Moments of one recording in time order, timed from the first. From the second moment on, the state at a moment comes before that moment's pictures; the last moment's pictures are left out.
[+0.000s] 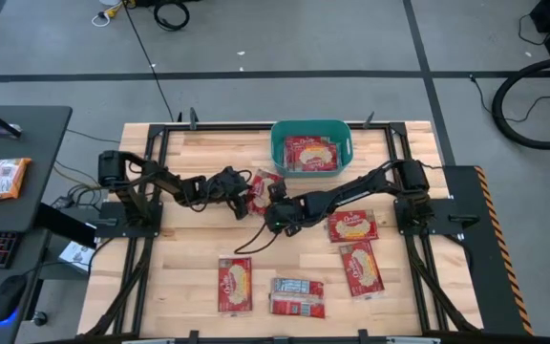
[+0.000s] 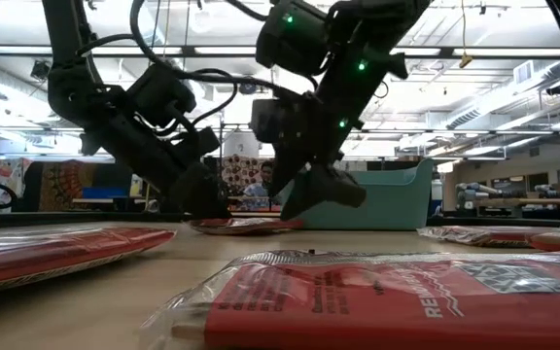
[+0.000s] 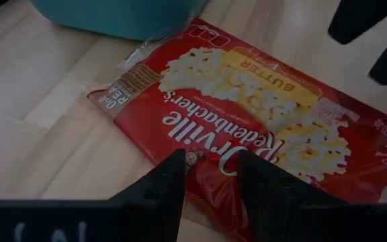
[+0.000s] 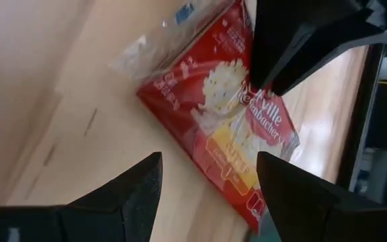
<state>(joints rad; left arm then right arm) 0.19 1.77 0.42 0.68 -0.16 -0.08 0.10 2.03 1.31 -0.32 0.54 -0.54</state>
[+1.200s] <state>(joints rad) 0.11 1.63 0.42 0.49 0.29 -0.08 0.18 2.03 1.31 -0.31 0.54 -0.59</state>
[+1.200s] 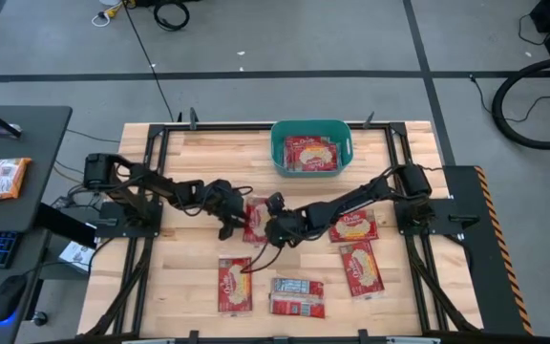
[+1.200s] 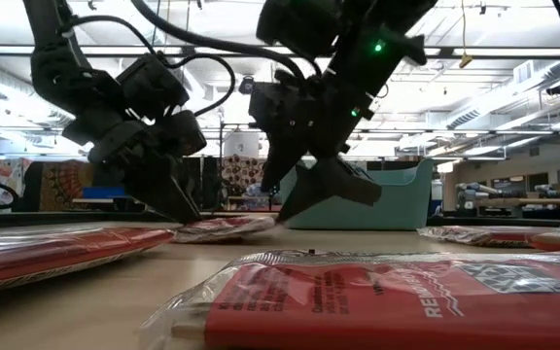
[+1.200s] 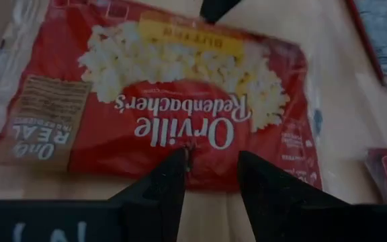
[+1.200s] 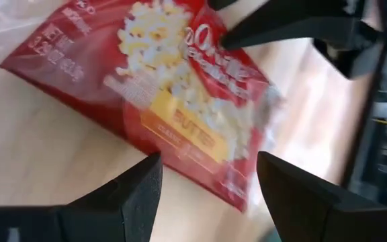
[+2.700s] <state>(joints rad) 0.07 1.54 0.42 0.30 -0.09 -0.09 0.09 2.01 1.18 0.10 0.28 -0.80</state>
